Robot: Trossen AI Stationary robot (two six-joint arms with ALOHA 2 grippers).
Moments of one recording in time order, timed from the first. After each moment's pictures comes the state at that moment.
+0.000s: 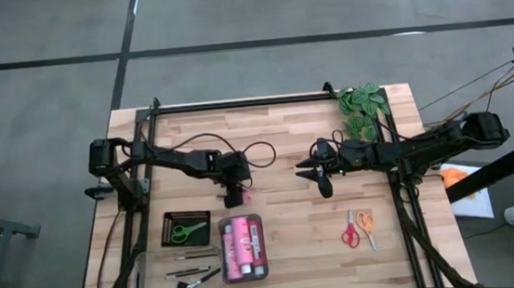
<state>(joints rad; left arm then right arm) 0.12 1.77 0.88 -0.28 0.07 0.00 -0.03 1.19 0.39 0.50 0.03 0.34</state>
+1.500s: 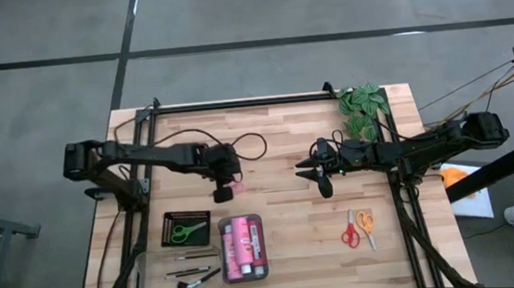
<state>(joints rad) 0.14 1.55 0.89 -0.48 0.01 0.05 -0.03 1.19 0.39 0.50 0.03 0.34</state>
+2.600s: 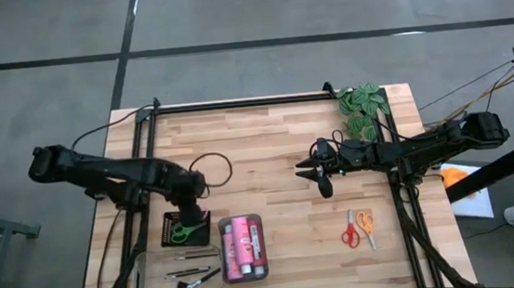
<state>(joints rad) -0.14 1.19 0.84 -1.00 0.06 -0.60 -0.03 1.19 0.39 0.50 0.03 0.34</state>
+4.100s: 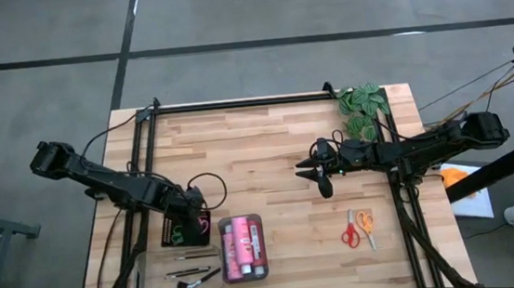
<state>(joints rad) -0.33 1.19 0.59 -0.69 0.02 -0.83 -0.03 1.19 0.39 0.50 0.03 0.34</state>
